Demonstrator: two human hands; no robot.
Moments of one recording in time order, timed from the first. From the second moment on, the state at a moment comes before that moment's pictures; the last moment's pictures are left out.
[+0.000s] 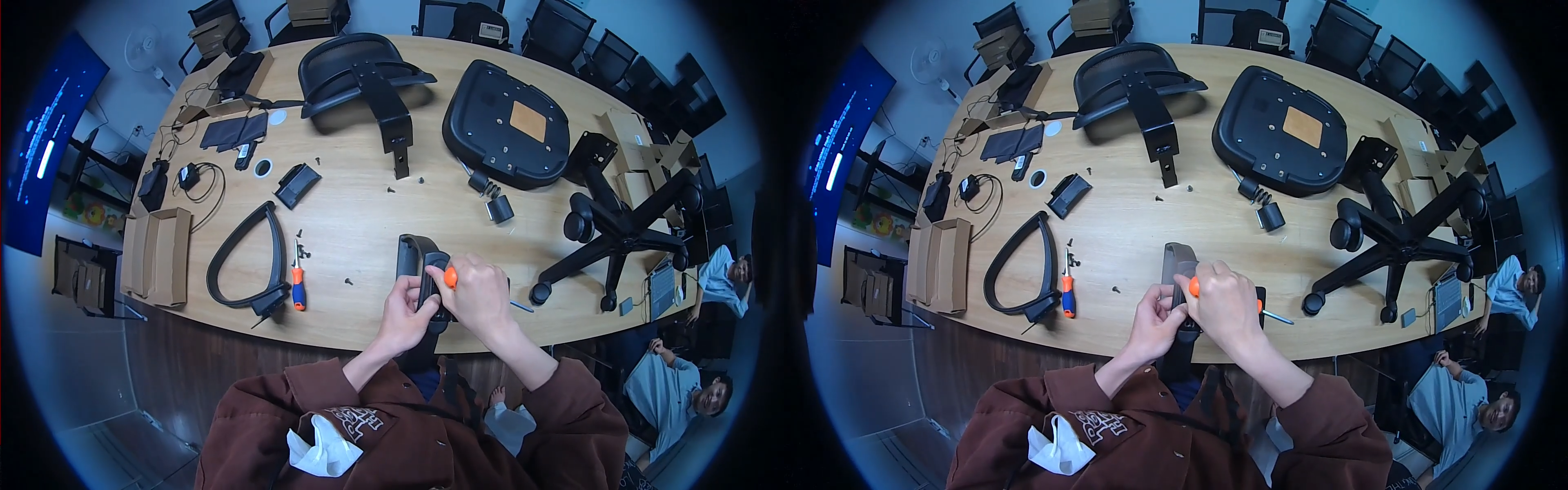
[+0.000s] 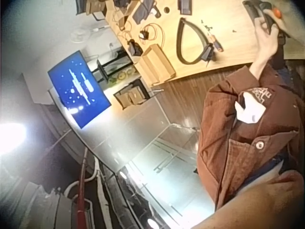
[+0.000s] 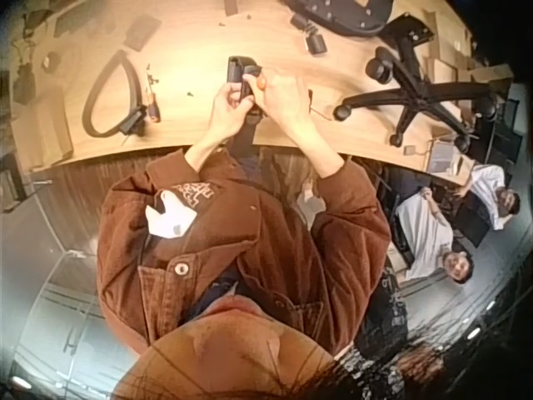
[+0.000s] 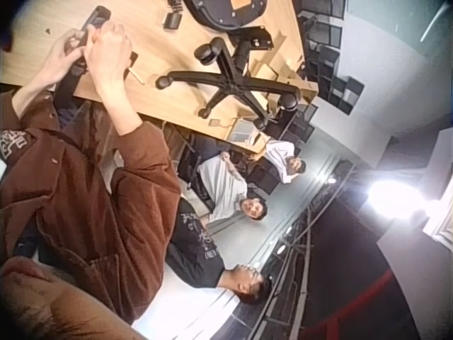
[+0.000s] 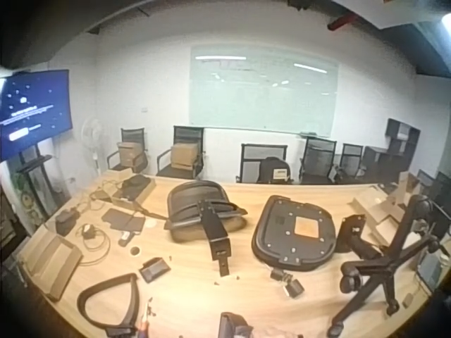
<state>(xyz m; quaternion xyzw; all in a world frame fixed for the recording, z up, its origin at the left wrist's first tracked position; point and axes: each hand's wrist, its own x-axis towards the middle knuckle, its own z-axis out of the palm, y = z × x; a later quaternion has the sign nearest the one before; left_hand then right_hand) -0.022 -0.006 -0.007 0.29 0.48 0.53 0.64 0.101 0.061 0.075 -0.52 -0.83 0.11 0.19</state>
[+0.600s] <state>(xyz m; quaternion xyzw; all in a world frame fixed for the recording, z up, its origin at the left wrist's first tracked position) -0.027 -0.003 -0.009 0.28 0.48 0.54 0.63 0.117 0.072 0.089 -0.41 -0.88 0.22 0.14</state>
